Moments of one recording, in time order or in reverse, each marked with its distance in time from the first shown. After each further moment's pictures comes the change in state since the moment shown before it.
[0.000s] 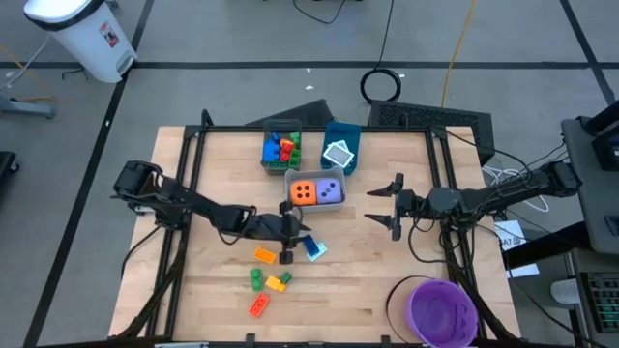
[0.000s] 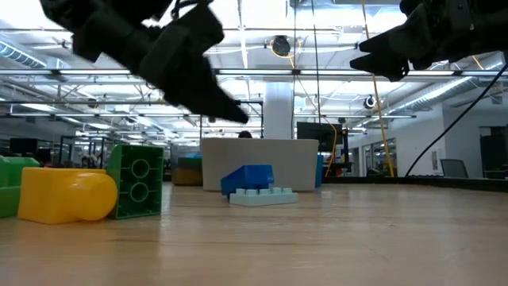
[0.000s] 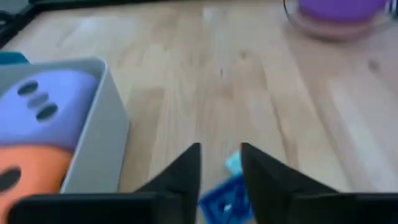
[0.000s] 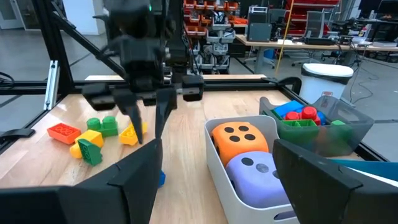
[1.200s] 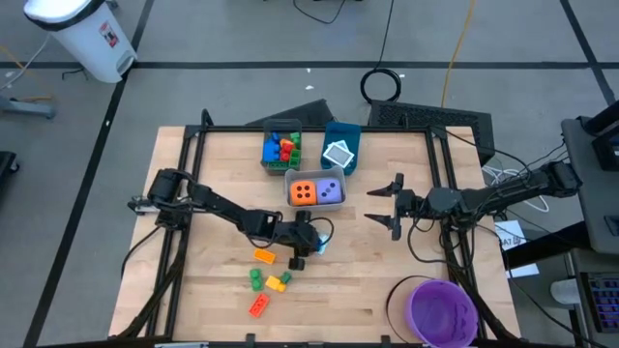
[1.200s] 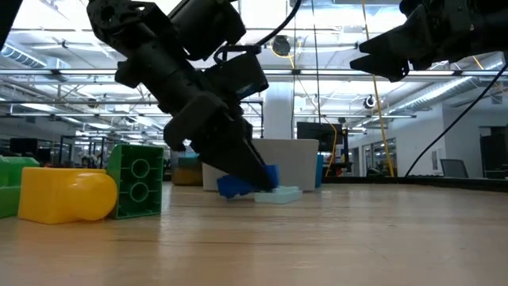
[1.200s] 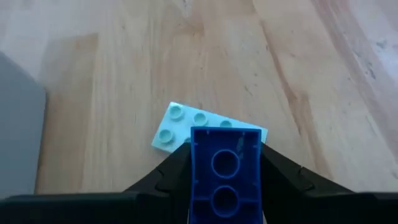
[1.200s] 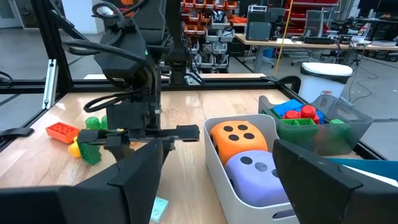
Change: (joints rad) left arm 0.036 0.272 0.220 -0.252 0.170 0.062; right arm -0.003 0.000 0.000 -0.006 0.000 0.000
